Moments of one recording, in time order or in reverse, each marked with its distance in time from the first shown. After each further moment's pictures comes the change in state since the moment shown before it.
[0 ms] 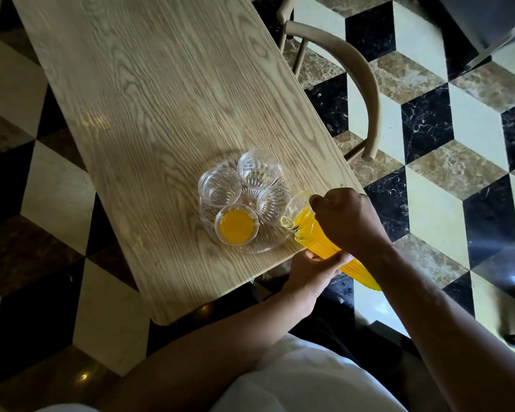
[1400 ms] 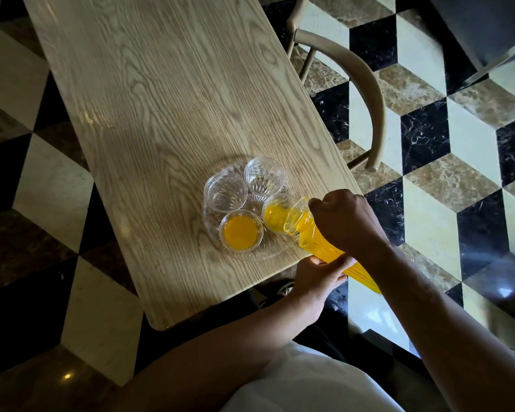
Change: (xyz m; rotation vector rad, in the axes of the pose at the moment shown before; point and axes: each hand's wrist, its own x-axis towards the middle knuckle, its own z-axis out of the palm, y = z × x) left_hand 0.012 0.001 0.007 -0.140 -0.116 -0.081; right_hand 0.010 -0.025 -0.001 -0.125 -0.044 0.000
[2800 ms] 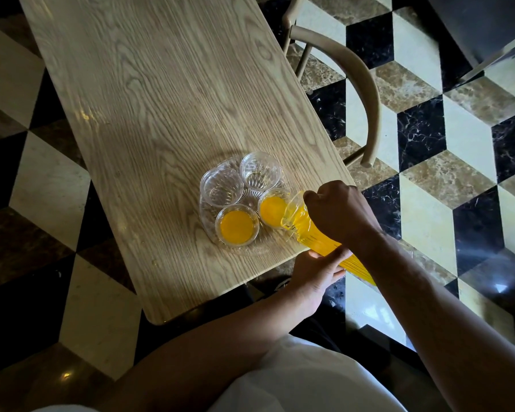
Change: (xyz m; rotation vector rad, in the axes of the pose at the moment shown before) left_hand -0.008 0.005 0.011 -0.062 -0.018 0.000; right_hand 0.002 0.001 0.000 -0.033 0.011 -0.016
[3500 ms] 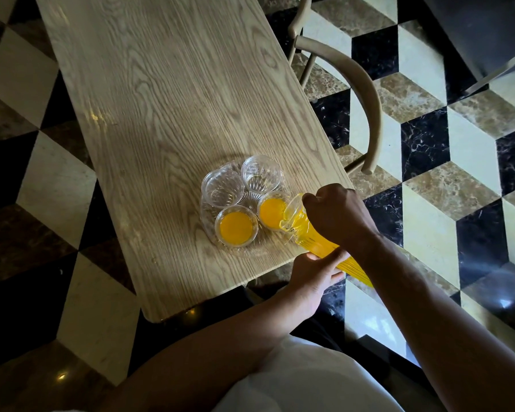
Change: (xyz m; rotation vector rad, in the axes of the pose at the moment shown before) left_hand -0.005 0.005 0.006 -0.023 0.038 0.029; right_hand 0.000 0.005 -0.001 0.008 -0.002 -0.045
